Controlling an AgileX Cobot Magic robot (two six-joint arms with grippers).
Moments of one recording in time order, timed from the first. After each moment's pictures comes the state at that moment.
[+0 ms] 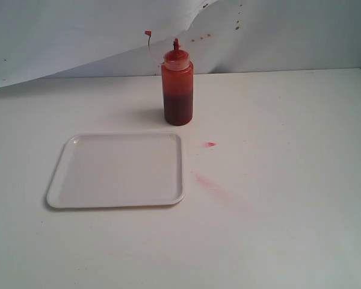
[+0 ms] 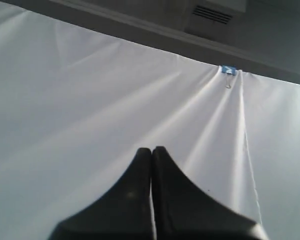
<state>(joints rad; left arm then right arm) -0.07 0.13 0.00 -0.06 -0.77 -0.22 0.00 0.01 0.00 -0.05 0.33 0.02</state>
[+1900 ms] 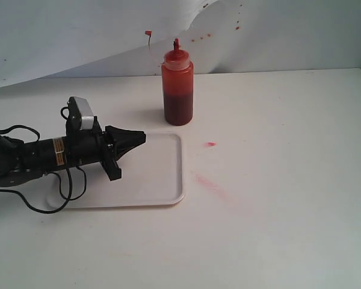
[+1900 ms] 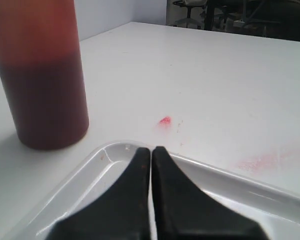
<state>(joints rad) -0.07 2.31 -1.03 1.13 -1.21 -0.43 0.00 0.01 0.00 -0.05 0.33 0.02</state>
